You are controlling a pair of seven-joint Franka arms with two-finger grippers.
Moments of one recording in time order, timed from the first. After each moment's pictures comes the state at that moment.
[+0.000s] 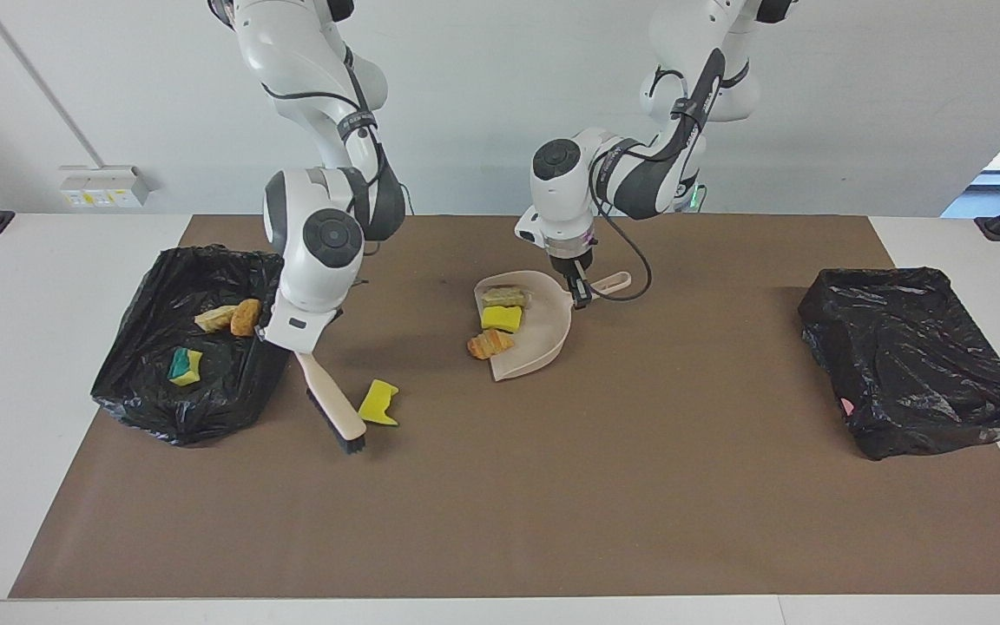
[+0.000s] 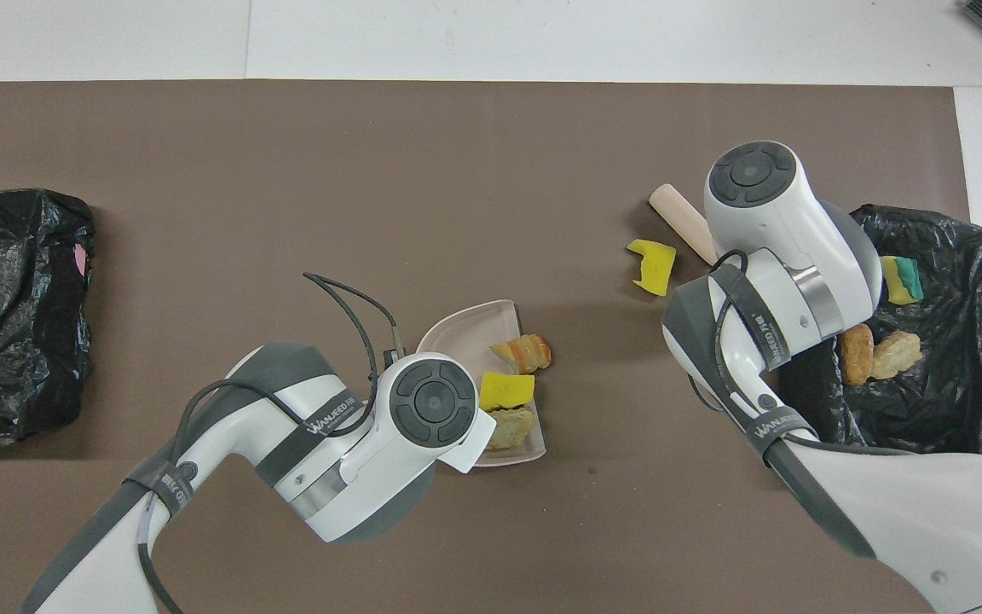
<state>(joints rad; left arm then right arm) -0.11 0.17 -0.63 -2.08 0.29 2.07 0.53 0.14 0.37 0.08 -1.73 -0.42 1.78 -0.24</state>
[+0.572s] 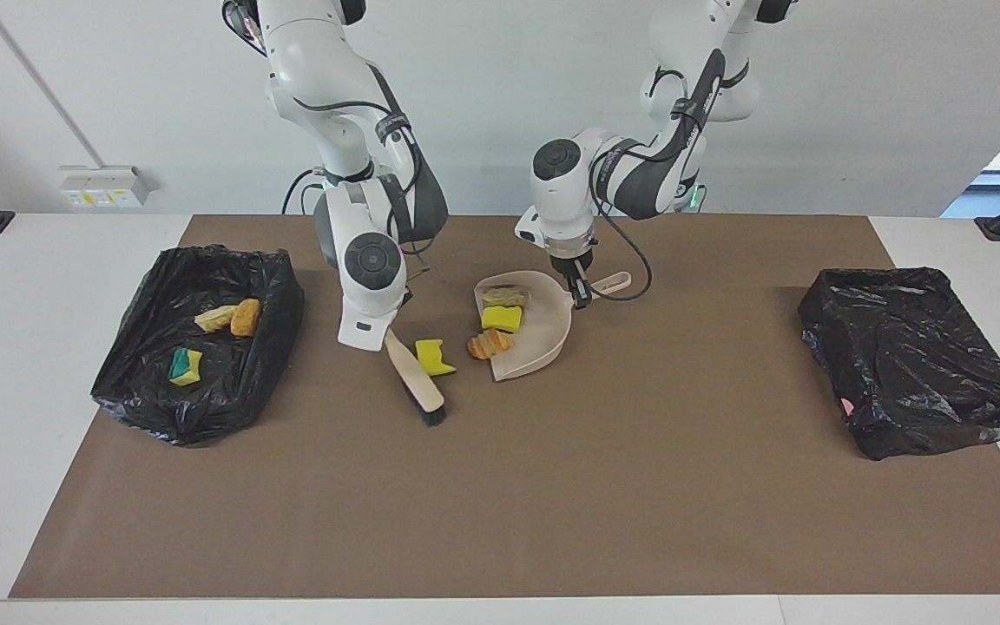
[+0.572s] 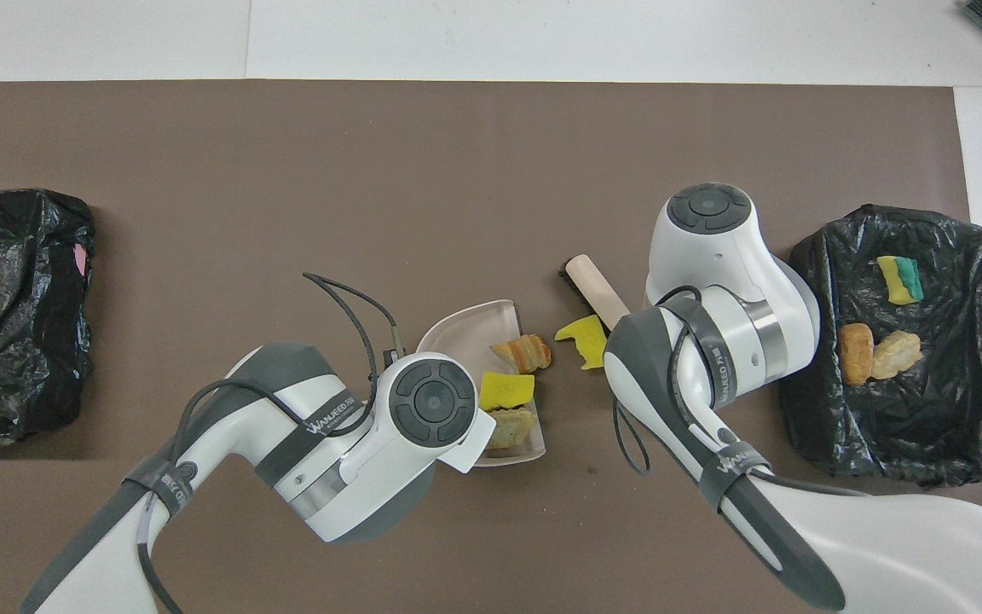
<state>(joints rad) -0.11 0.17 -0.63 -2.09 0.29 2.07 0.53 0.24 0.30 0.09 -1.86 -0.02 1.71 -0.24</state>
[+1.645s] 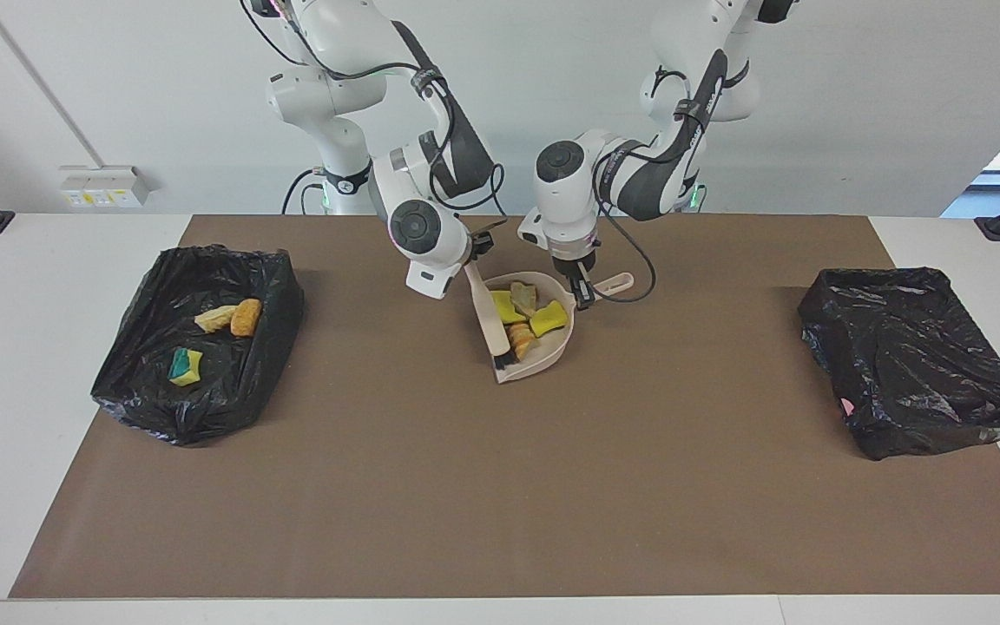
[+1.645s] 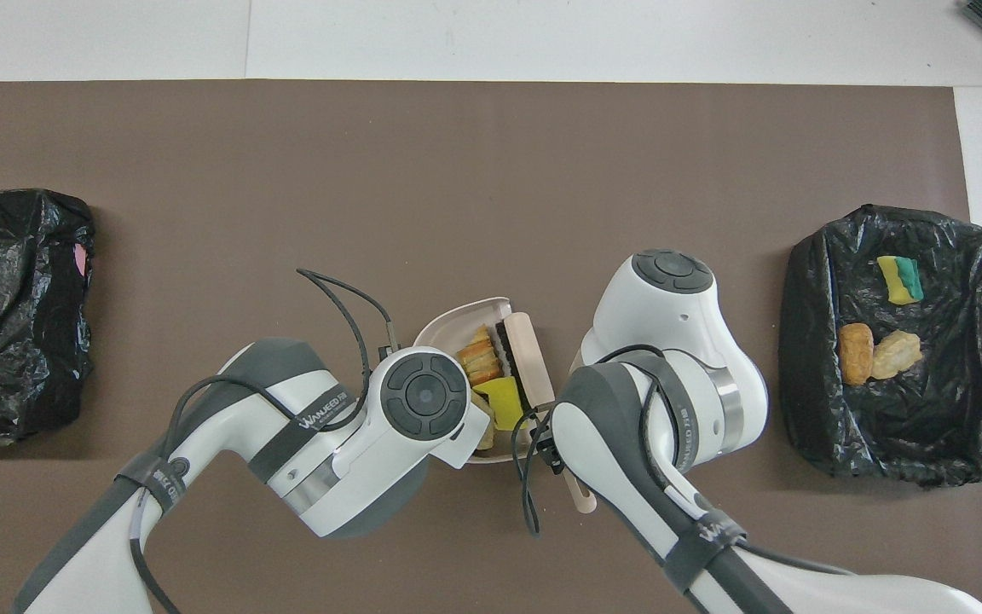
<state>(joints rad) -0.10 0.17 -0.63 -2.09 0.29 2.07 0.55 0.37 0.19 0.08 -1.98 0.38 1.71 0.04</state>
